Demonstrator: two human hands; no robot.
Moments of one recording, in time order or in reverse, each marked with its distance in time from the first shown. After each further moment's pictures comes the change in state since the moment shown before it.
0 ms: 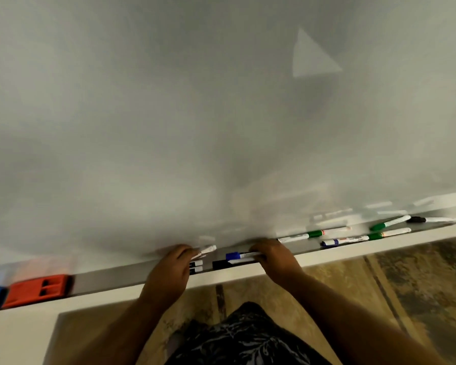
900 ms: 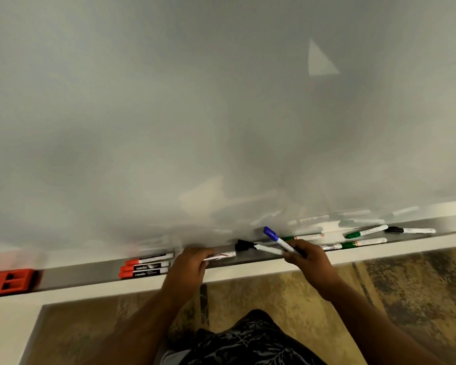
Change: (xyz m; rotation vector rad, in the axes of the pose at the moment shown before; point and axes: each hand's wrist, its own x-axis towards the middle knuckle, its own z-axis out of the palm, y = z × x) left_hand 0.049 0.105 0.075 -0.164 0.013 -0.094; right_hand -0.055 0.123 -0.096 0.729 0.081 0.353
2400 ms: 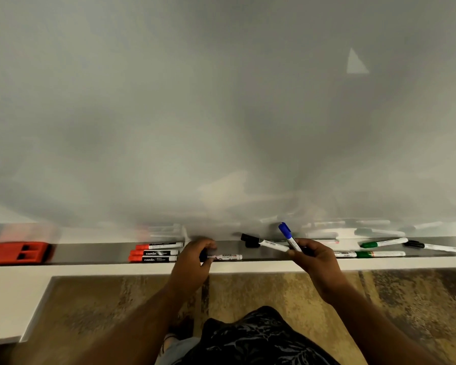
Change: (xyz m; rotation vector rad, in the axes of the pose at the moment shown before) left_hand -0.009 -0.014 0.014 -0.337 0.111 -0.207; right_hand 0.009 -0.005 0.017 0.411 -0.034 0.111
